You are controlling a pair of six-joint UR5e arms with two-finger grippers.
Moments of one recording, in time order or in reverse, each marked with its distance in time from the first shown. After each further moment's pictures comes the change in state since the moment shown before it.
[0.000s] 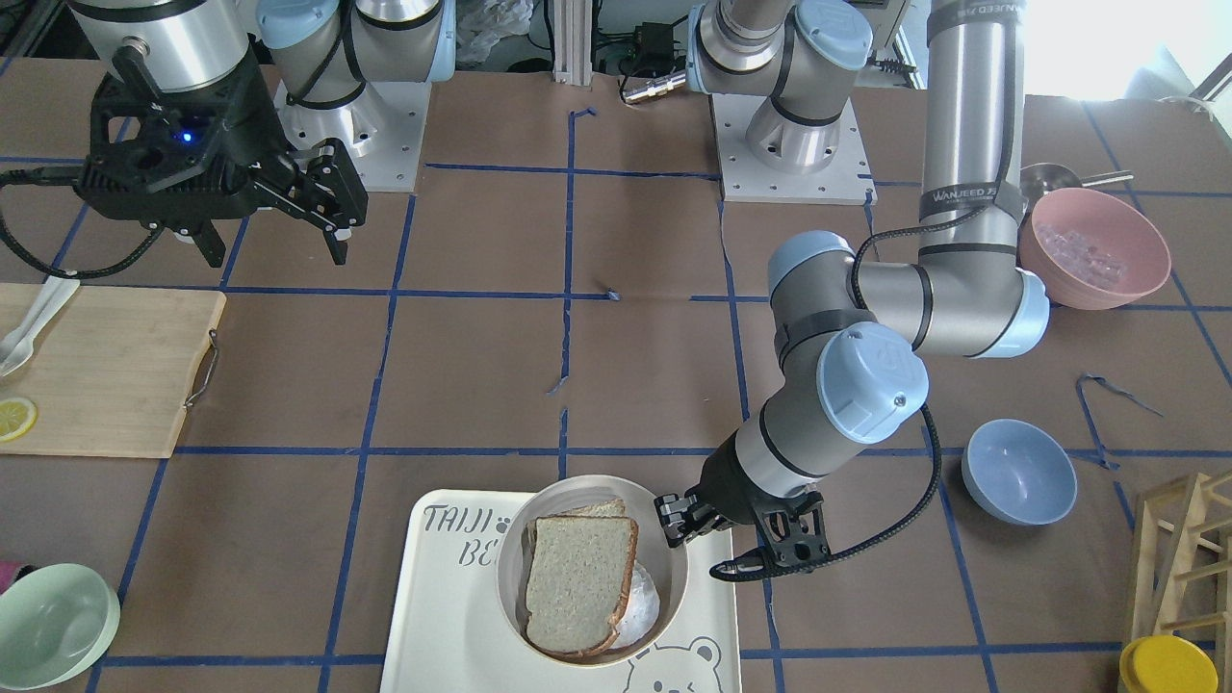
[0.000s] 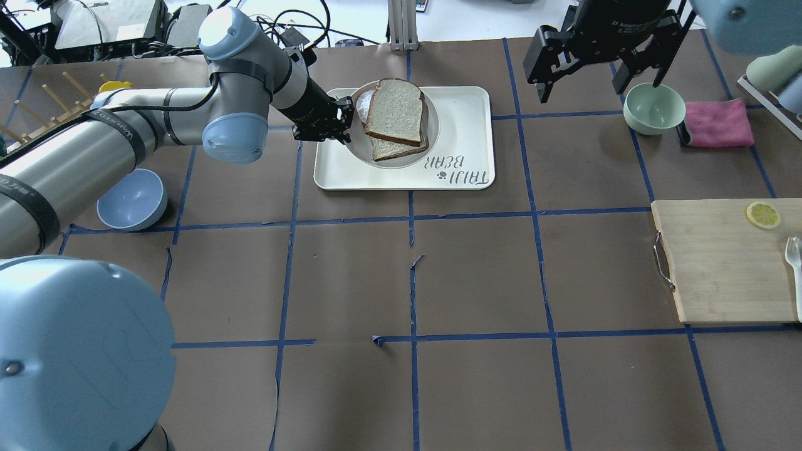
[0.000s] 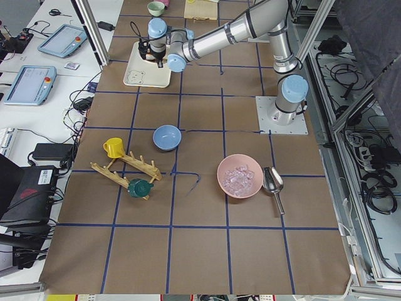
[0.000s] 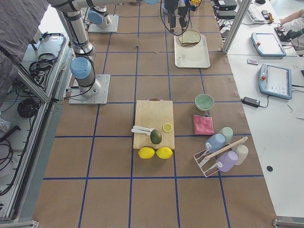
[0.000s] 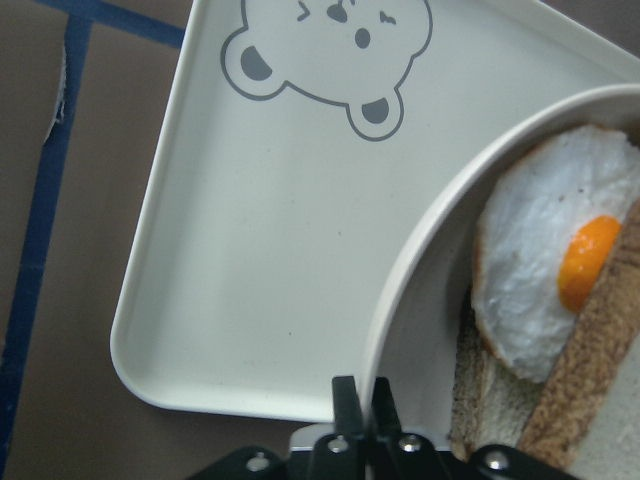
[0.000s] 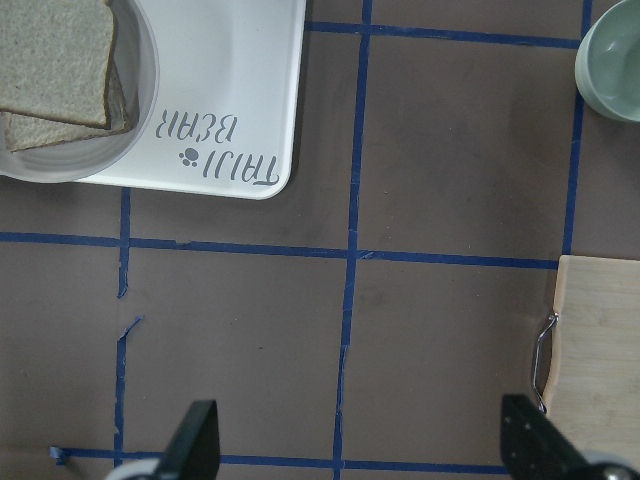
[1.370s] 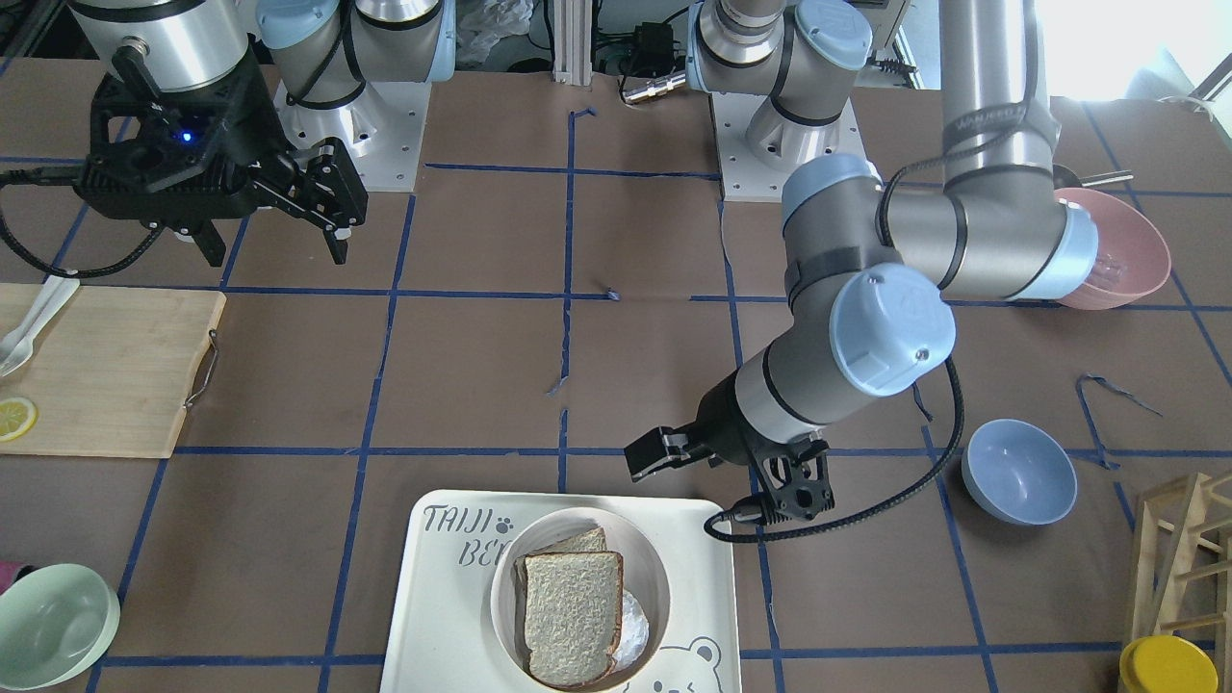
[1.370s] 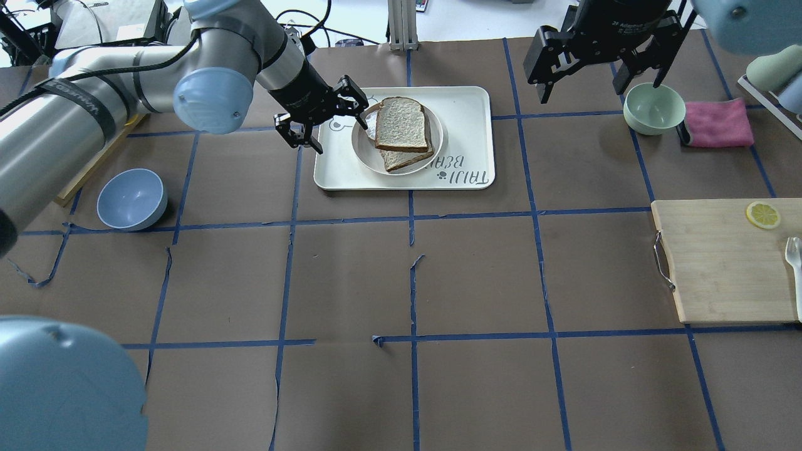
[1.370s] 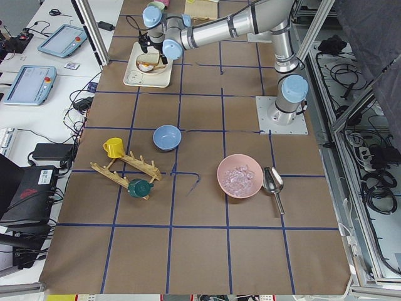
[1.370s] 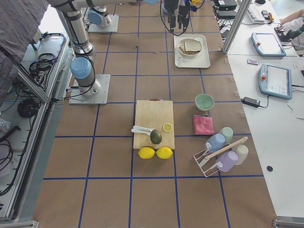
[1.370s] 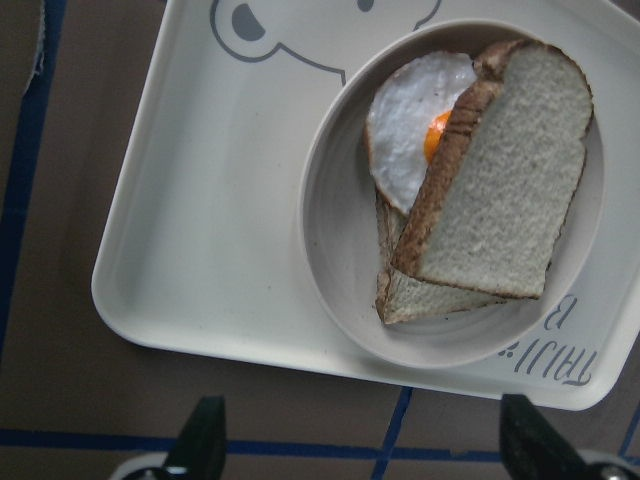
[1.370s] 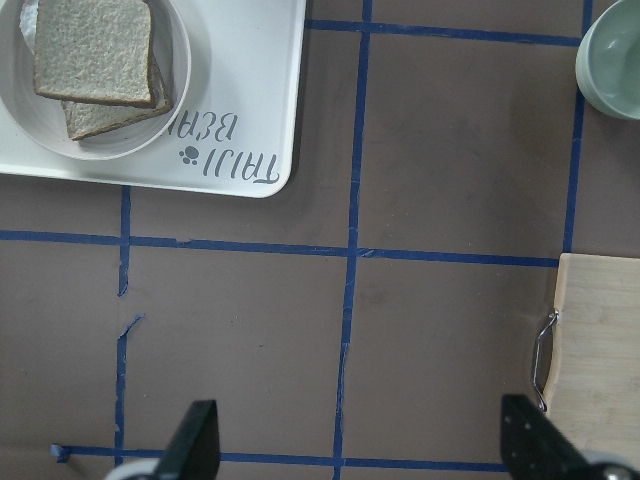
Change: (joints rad) left arm -0.022 0.180 0.046 -0.404 0.004 -0.036; right arm -0.001 -0.001 0.000 0.005 0.001 0.000
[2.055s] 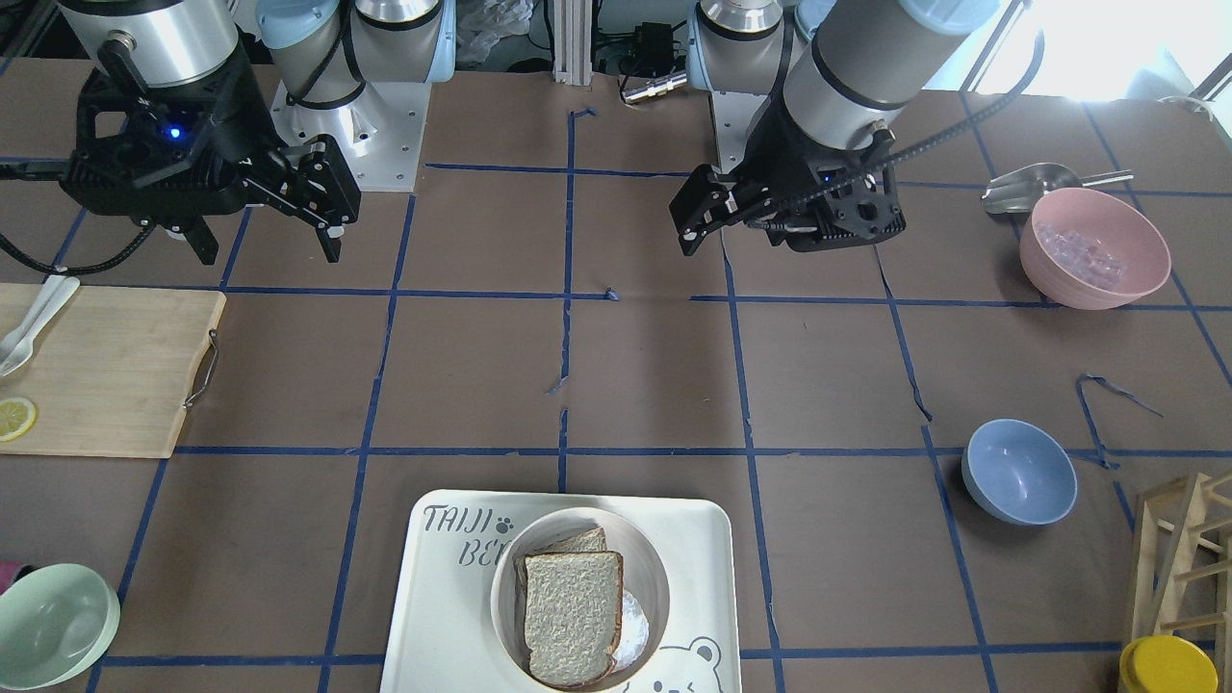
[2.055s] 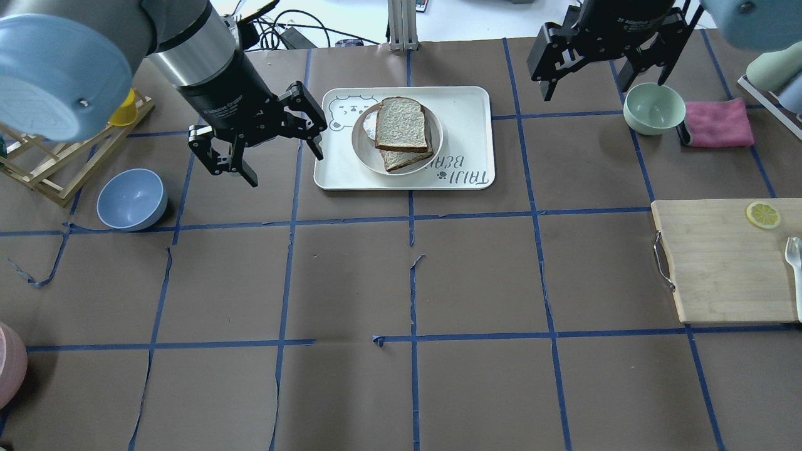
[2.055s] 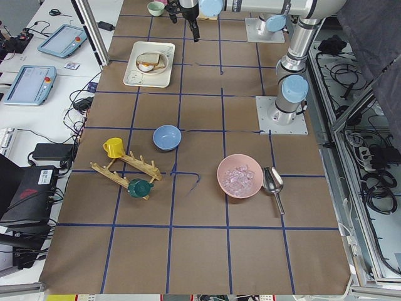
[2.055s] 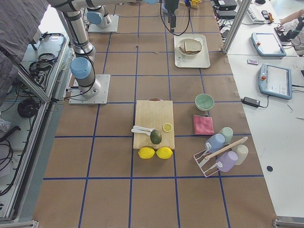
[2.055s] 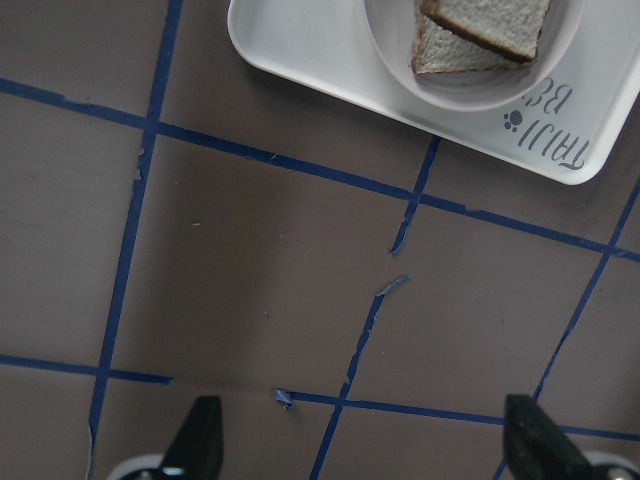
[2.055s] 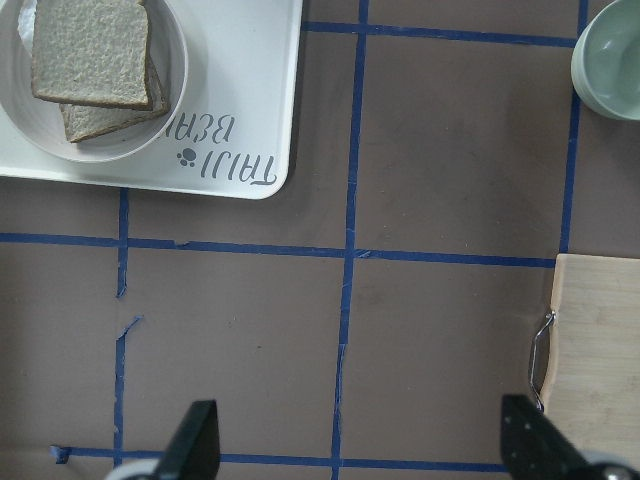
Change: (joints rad) left arm -0.007 0.367 -0.068 -0.358 0.167 0.031; right arm -0.008 -0.002 -0.010 0.003 0.002 -0.003
